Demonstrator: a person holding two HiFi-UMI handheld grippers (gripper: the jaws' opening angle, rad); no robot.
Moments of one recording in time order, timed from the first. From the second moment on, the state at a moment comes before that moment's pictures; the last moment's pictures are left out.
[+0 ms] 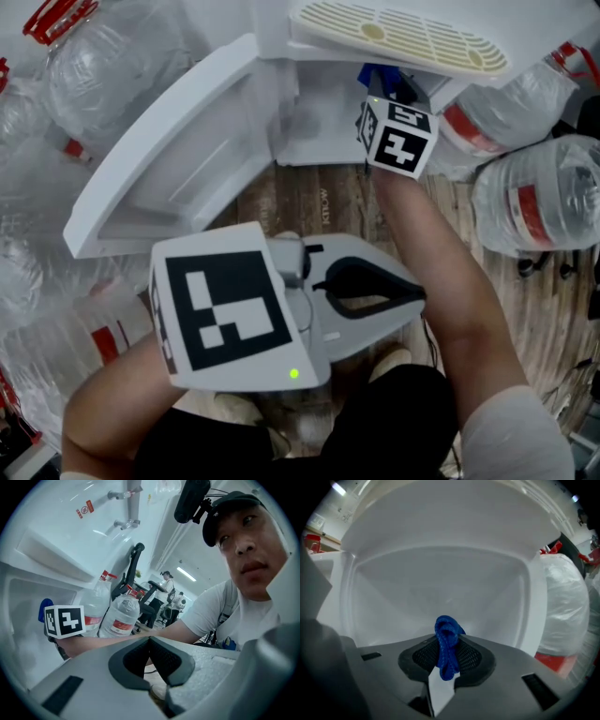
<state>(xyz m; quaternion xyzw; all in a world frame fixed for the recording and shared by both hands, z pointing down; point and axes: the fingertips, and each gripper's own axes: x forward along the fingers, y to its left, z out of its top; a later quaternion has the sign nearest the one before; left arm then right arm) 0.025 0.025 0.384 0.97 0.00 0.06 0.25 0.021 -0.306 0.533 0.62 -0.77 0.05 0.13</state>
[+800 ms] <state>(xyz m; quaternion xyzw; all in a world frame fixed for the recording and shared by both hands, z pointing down) 0.028 0.023 0.397 0.96 -0.01 0.07 0.26 0.051 -0.314 0.580 0.66 -0.73 0.12 0.12</state>
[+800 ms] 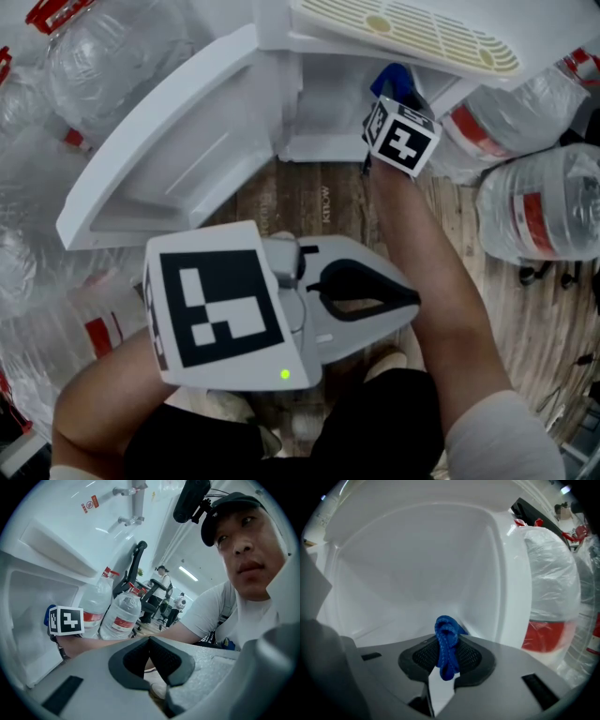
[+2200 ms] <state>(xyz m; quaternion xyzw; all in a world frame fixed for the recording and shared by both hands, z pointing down) 0.027 0.020 0.417 0.96 -0.02 0.09 0.28 0.030 -0.351 0.652 0.65 -0.72 0.16 0.18</state>
